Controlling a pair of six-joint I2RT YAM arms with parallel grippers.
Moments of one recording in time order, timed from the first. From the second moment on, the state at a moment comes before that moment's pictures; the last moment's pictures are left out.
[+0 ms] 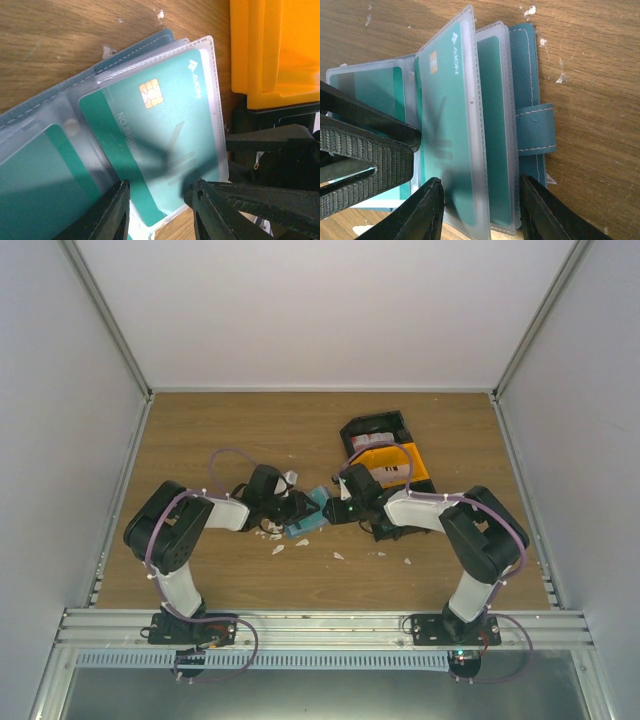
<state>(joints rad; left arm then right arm) -0.49 1.77 0.69 0.31 0.55 -0.86 0.68 1.74 0.88 -0.09 -0.19 0.46</state>
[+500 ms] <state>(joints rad) -0.50 1.65 0.65 0.26 0.55 -0.80 0.68 1.63 0.84 -0.11 -0.12 0.48</state>
